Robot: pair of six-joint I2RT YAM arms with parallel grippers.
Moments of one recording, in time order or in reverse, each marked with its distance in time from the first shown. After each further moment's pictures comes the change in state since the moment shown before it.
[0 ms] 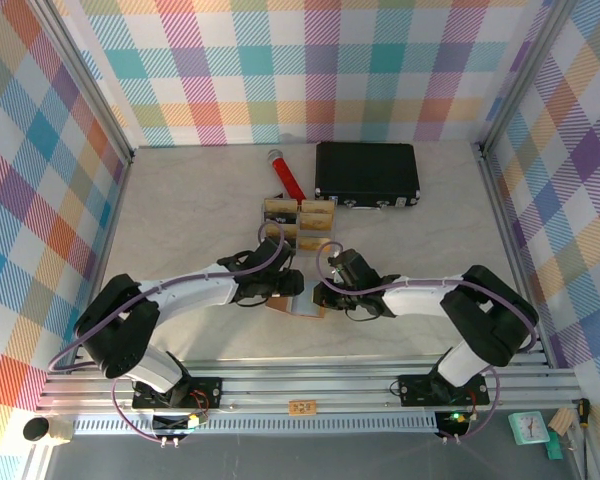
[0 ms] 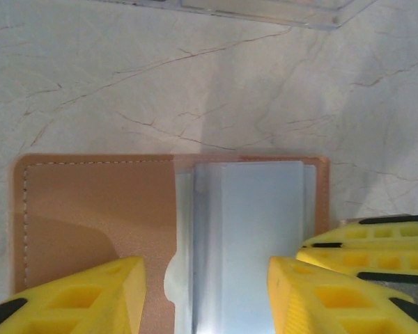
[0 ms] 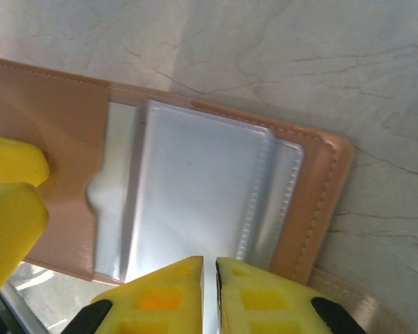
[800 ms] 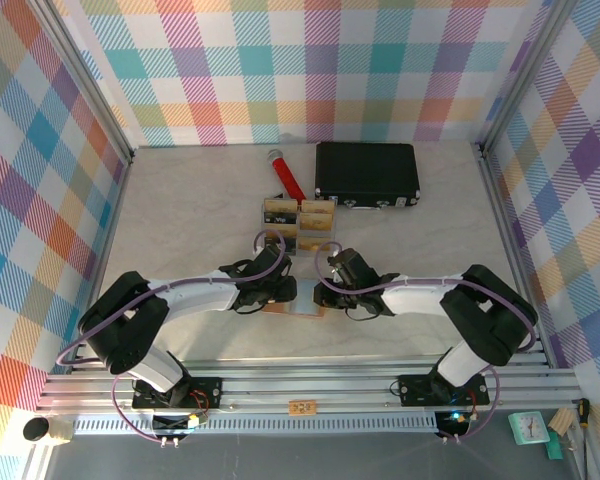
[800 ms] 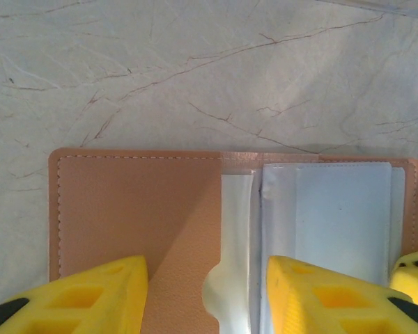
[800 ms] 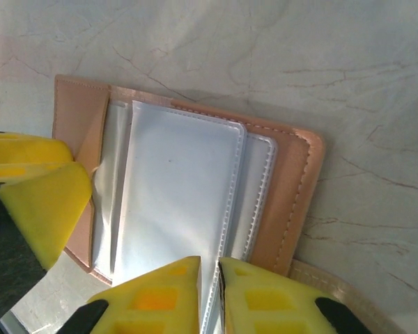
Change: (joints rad) left arm 0.000 0.023 -0.084 0.080 -0.087 0.000; right arm 0.000 -0.007 0.029 -0.051 0.025 -0.039
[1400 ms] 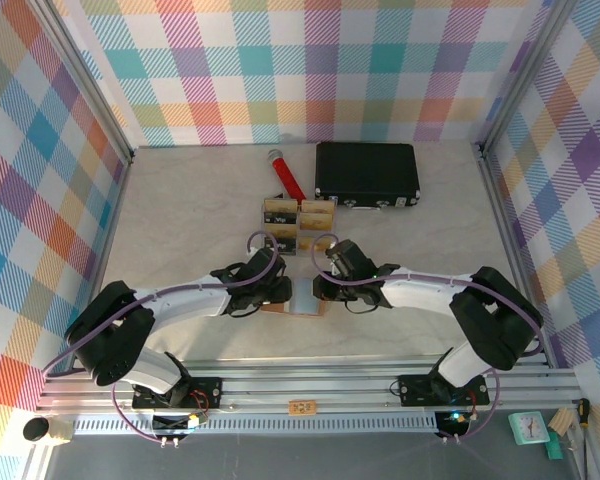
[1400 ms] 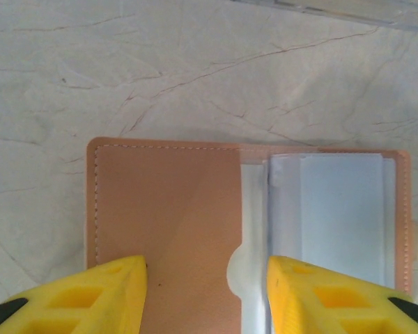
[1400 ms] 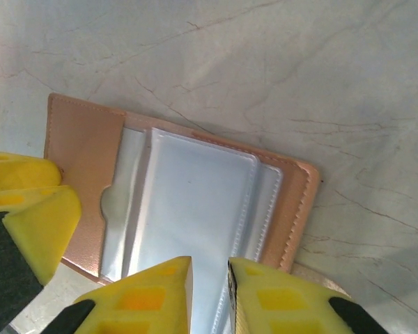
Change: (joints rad) left arm 0.000 -0.082 -0.050 -0.011 -0.034 0.000; right arm 0.000 -0.025 0.085 -0.153 0.055 -0.070
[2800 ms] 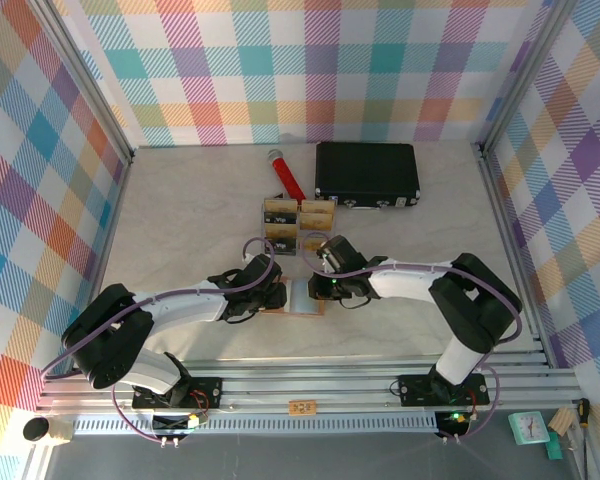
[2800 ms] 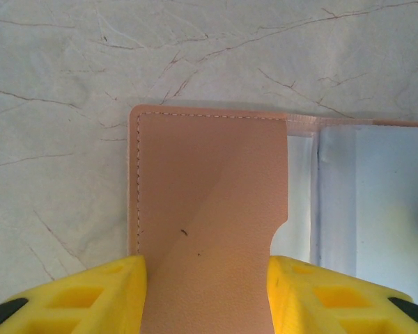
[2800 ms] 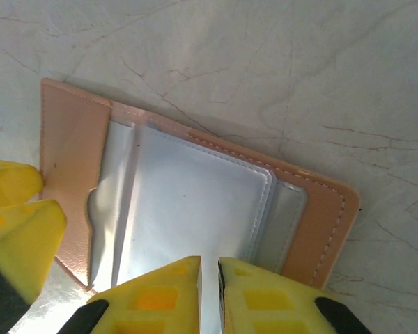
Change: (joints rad) left arm 0.000 -0.020 -0.062 0.021 -0.018 -0.007; right arm -0.015 0.137 0.099 -0.041 -0.082 -0.052
